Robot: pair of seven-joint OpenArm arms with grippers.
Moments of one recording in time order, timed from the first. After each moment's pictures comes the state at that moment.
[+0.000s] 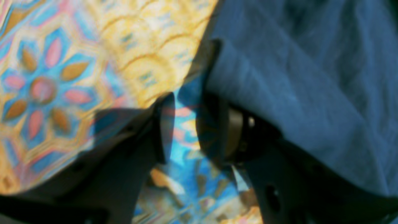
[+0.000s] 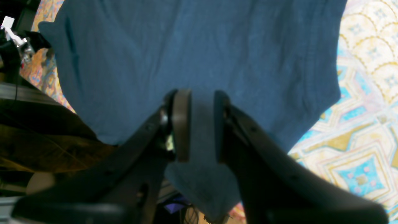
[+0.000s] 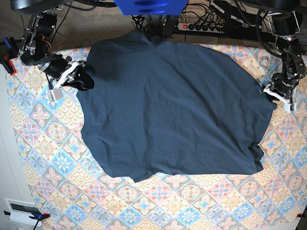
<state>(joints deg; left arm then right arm) 6.8 -31.9 -18.5 68.8 -36.5 -17.2 35.2 -19.9 16.2 26.4 105.2 60.8 34.1 -65.4</state>
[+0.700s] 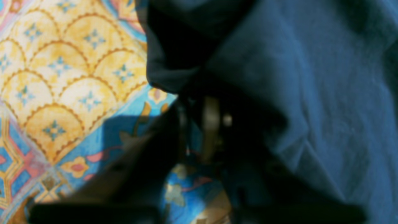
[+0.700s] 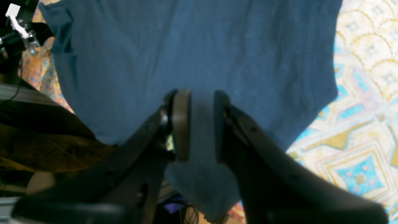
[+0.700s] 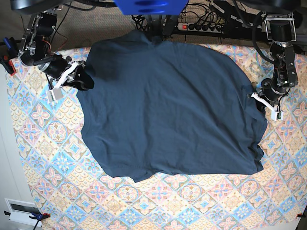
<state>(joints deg) 3.7 -32.0 -9.6 69.0 -37.1 -17.2 33.1 -19.8 16.2 26.4 104.8 60.8 34.1 -65.4</state>
